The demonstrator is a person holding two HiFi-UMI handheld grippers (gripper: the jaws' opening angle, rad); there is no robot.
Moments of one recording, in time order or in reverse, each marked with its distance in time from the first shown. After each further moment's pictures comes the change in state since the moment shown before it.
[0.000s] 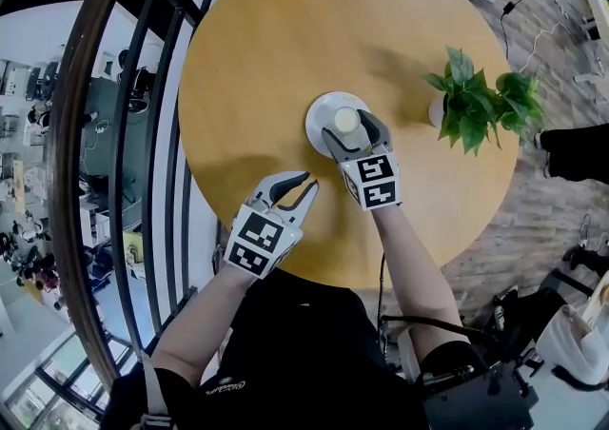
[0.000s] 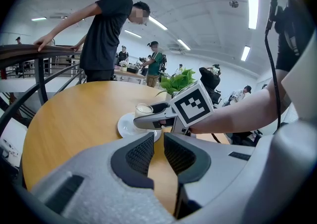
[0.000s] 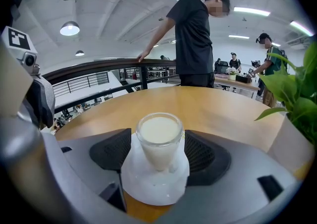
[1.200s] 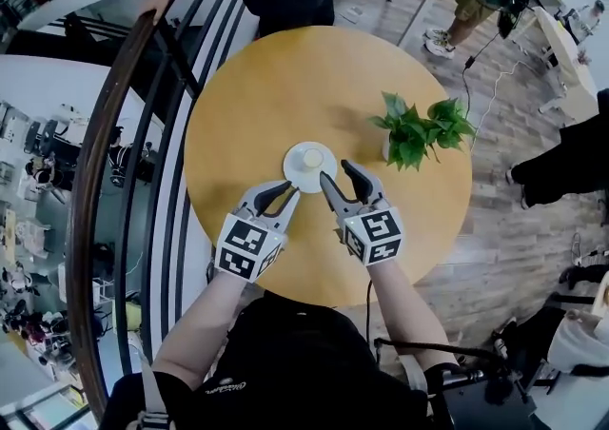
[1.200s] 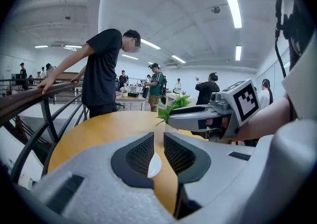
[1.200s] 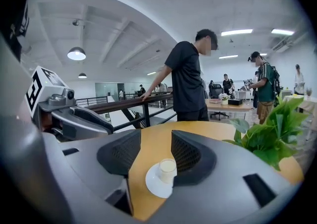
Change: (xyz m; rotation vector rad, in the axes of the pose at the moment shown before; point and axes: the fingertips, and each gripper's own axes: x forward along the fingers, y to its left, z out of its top) left arm -0.057 -0.035 0.103 0.129 -0.211 0.091; right arm -0.168 0.027 0.107 0.044 -0.308 -0.011
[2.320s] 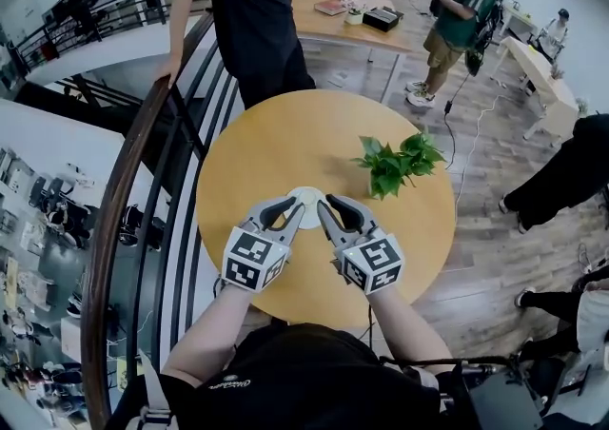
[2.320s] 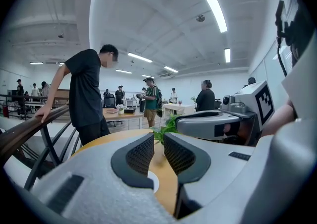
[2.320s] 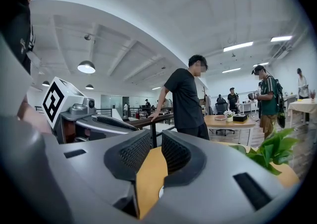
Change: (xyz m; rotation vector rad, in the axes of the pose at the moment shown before) left arm -0.038 -0.037 0.086 0.111 -0.137 -0.013; right arm -0.073 0.048 0.087 -0.031 -0.193 0.047
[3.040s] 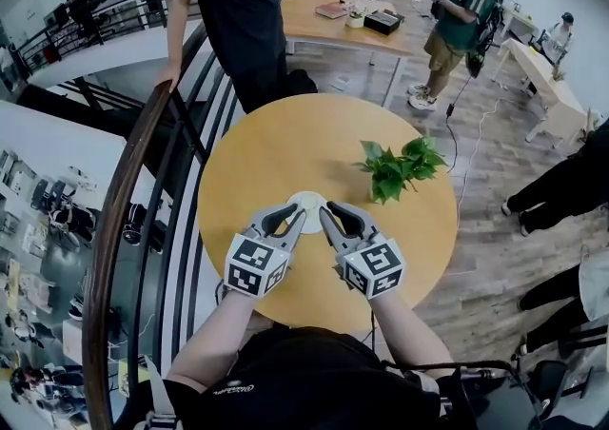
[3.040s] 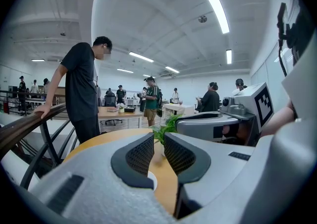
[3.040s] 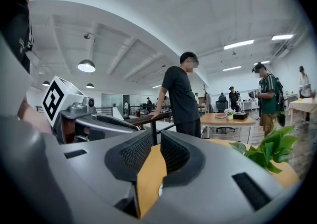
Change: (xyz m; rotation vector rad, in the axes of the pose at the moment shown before) left arm 0.002 -0.002 -0.007 -0.029 0.002 0.000; right arm -0.001 -0.002 -0.010 0.004 0.029 0.007
